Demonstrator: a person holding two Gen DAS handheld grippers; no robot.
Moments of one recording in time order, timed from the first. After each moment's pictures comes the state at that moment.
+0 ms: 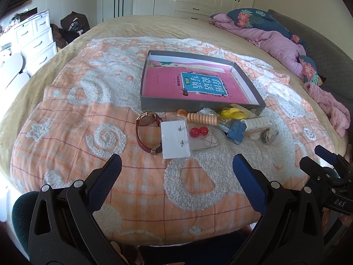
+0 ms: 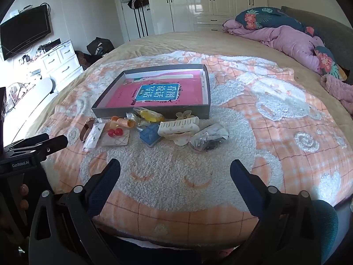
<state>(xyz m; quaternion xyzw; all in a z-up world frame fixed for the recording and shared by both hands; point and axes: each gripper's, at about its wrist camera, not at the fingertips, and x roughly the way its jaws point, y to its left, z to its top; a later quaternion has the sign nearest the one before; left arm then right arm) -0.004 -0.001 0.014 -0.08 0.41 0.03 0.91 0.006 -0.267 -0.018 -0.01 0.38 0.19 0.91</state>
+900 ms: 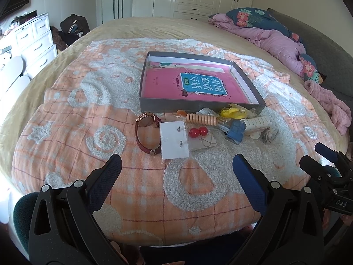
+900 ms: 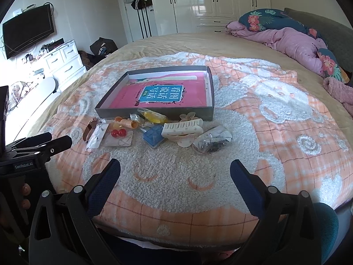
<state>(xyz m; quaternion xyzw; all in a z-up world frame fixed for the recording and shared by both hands) -0.003 0.000 0.019 -0.08 0.41 0.03 0.91 0.006 -0.262 -0.016 -0.01 0.37 0.20 0.91</state>
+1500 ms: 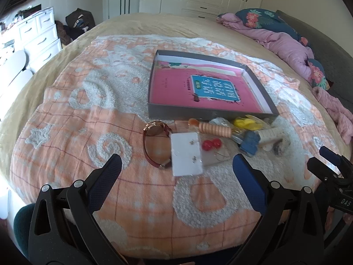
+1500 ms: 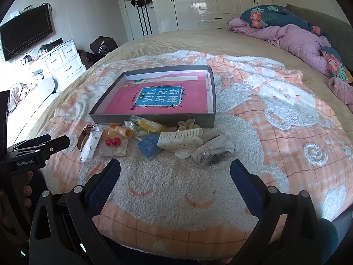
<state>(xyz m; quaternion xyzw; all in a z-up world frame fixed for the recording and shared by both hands) 0.026 0.016 0.004 -0.09 0.42 0.05 0.90 0.041 -0.260 -0.020 -0.01 0.38 0.20 0.90</state>
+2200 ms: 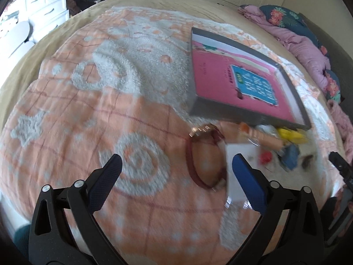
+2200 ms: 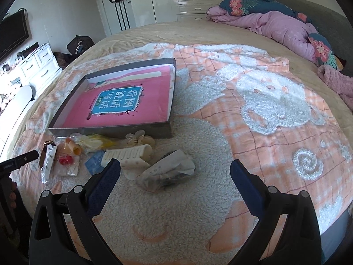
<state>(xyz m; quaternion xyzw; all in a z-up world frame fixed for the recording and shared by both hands) 0.066 0.081 -0.043 -0.13 0.47 0.07 0.87 0.110 -0.297 -0.048 0.00 0.41 0.14 0.90</state>
